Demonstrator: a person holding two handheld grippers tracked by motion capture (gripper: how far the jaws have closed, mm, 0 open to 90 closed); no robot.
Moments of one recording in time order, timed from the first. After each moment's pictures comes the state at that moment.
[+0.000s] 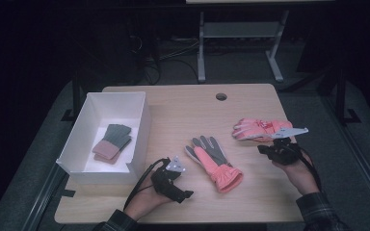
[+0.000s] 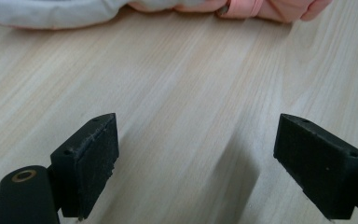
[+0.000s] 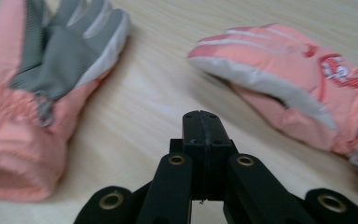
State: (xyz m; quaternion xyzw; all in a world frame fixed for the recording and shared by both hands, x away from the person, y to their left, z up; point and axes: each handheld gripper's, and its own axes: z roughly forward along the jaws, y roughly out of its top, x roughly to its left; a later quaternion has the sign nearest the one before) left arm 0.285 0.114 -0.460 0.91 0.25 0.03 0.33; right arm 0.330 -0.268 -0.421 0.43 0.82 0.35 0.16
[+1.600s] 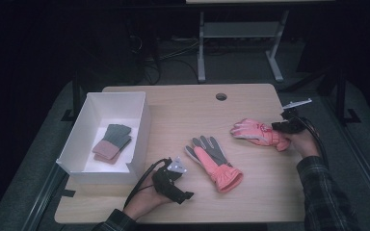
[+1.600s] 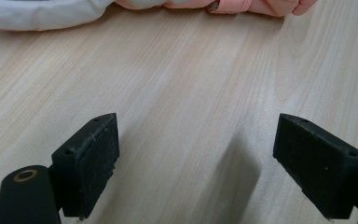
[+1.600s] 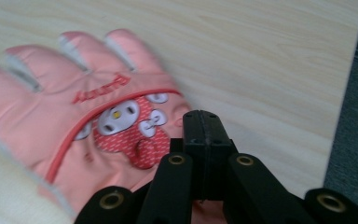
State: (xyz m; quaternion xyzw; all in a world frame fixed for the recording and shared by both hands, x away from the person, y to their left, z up) left arm 0.285 0.112 -0.459 0.92 0.23 0.01 0.32; right arm 0.439 -0.327 -0.437 0.51 0.80 0.29 0.17
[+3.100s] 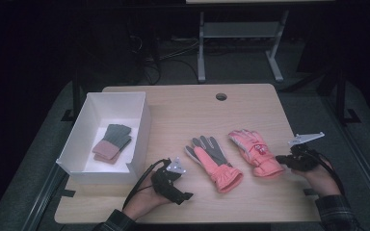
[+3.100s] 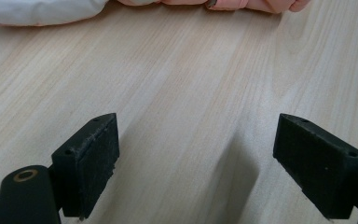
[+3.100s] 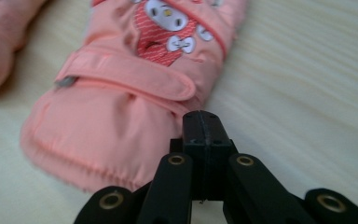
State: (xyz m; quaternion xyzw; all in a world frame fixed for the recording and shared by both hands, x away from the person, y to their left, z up) left arm 0.283 0.114 -0.458 0.92 0.23 0.01 0.32; right arm 0.320 -0.322 -0.441 0.44 0.84 0.30 0.11
